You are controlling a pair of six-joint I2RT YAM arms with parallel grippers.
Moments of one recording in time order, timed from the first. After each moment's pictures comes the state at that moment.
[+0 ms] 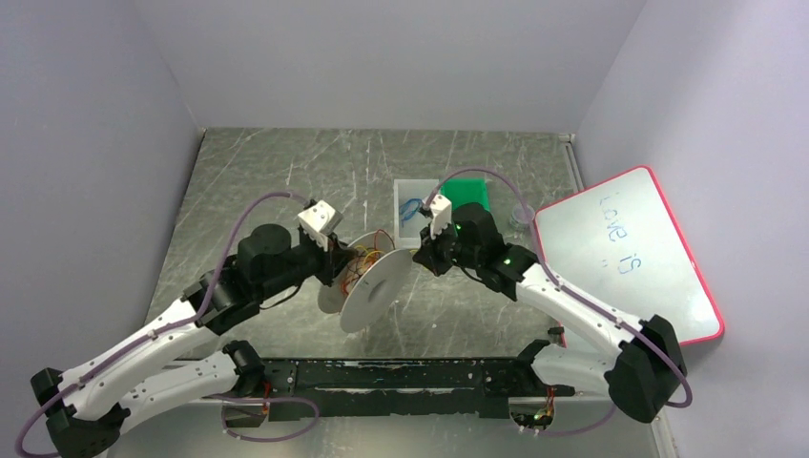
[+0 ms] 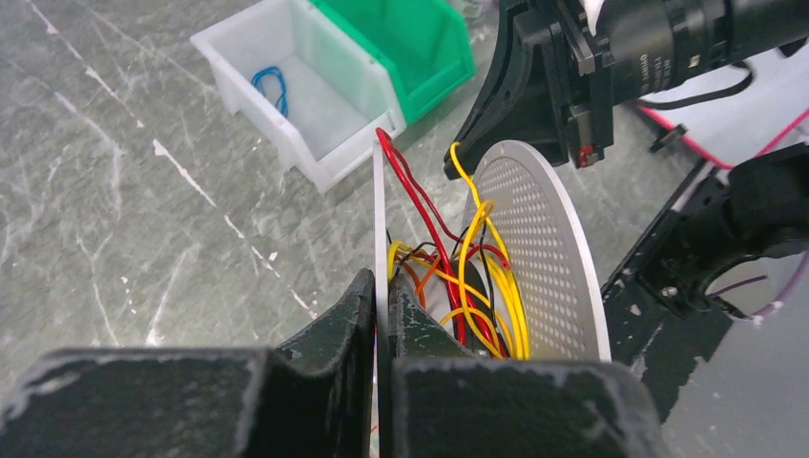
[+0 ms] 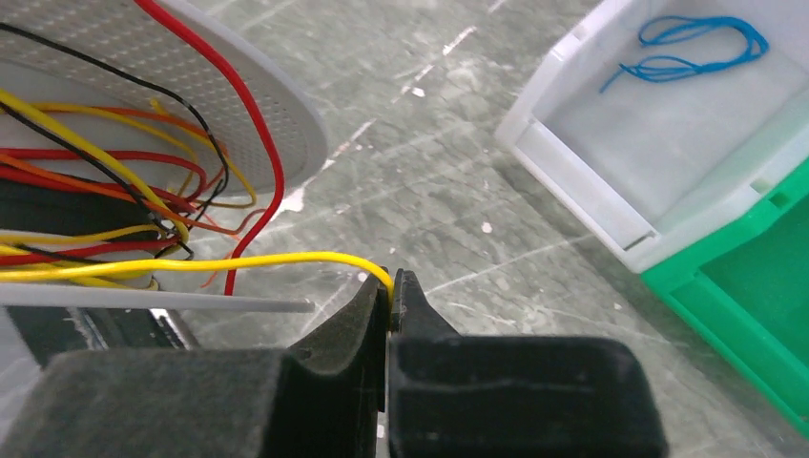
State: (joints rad) left arm -0.89 0.79 0.82 -0.32 -0.05 -0.21; right arm 0.71 1.16 0.80 -0.25 -0.19 0.05
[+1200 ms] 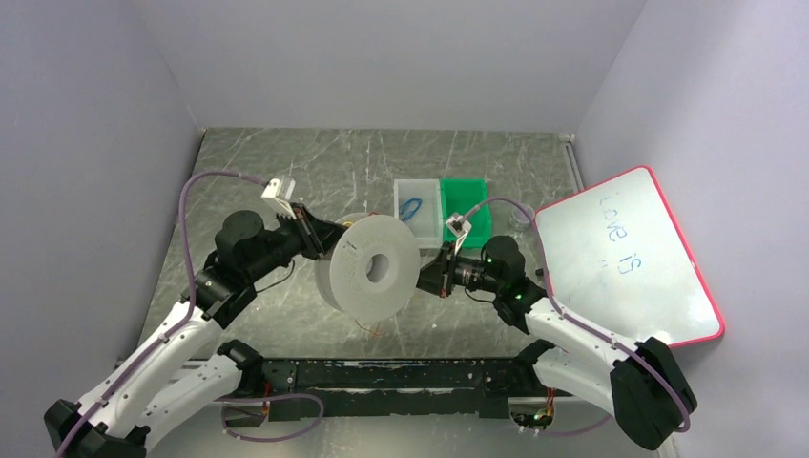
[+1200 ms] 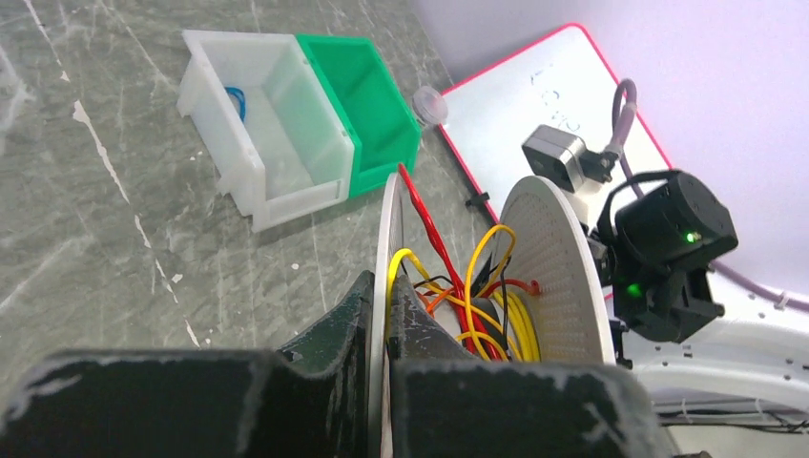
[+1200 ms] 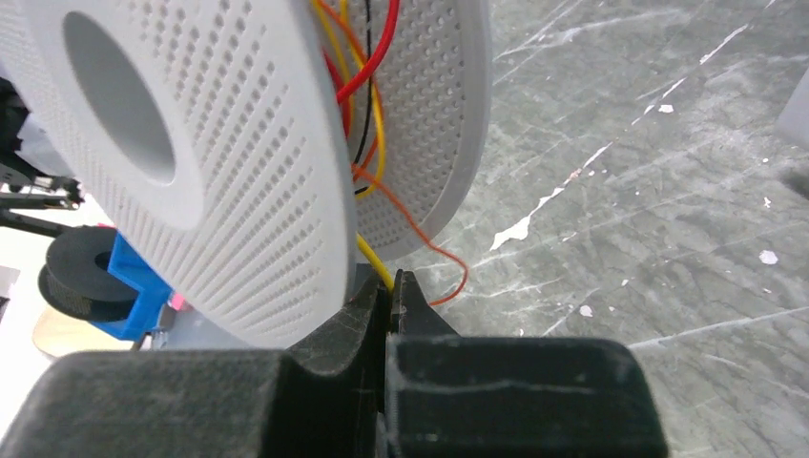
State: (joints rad) left arm -0.58 0.76 0.72 -0.11 0.20 -0.65; right arm 0.60 0.99 0.36 0.43 -0.68 0.59
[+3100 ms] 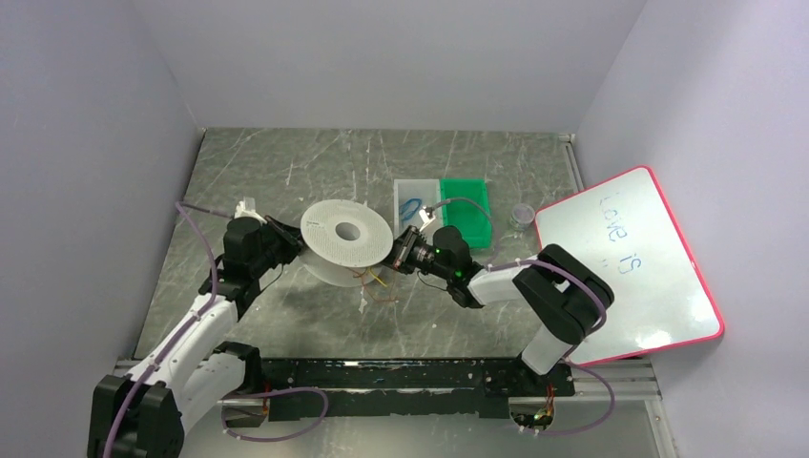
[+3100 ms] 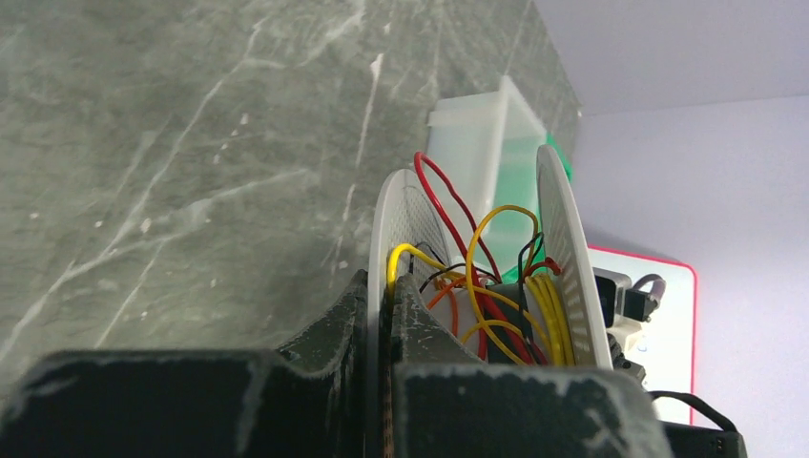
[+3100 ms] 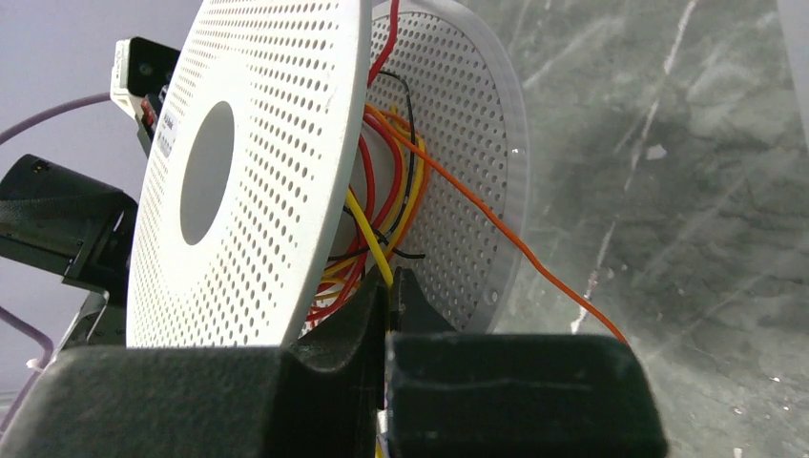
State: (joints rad) left arm -0.23 0.90 0.44 0.05 0.14 -1.04; right arm 0.75 1.63 0.53 0.93 -0.30 1.18
